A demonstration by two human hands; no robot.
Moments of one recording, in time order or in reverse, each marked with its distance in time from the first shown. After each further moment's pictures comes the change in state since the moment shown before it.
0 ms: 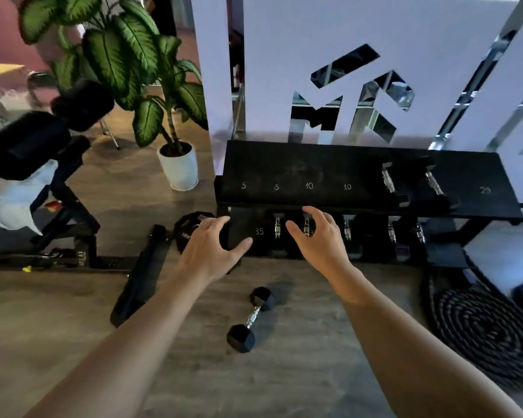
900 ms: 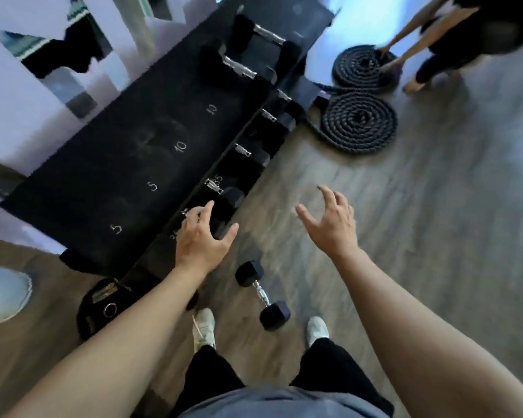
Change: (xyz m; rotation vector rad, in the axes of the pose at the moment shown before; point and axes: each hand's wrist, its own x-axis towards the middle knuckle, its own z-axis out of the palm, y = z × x) left_hand 0.324 -0.077 0.189 0.147 -0.682 0.641; right_hand 0.104 0.082 0.146 -0.048 0.653 1.024
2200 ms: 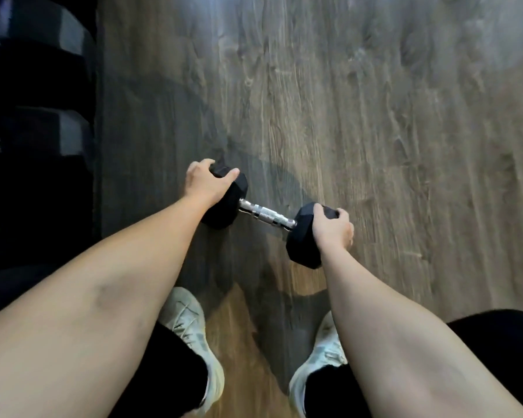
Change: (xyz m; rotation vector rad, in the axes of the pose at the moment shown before) left_hand 0.136 -0.330 0.586 0.113 -0.604 0.148; right_hand -0.035 0.391 0.602 0.500 0.372 1.270
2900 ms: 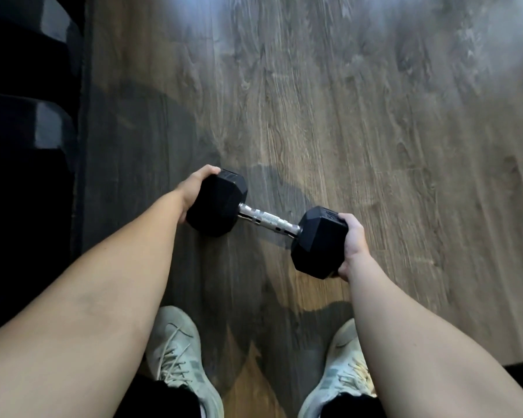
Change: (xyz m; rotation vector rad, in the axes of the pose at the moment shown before) left_hand 0.039 -0.044 0.005 -0.607 -0.481 -0.318; right_hand 0.037 0.041 0.003 0.576 -0.419 0.318
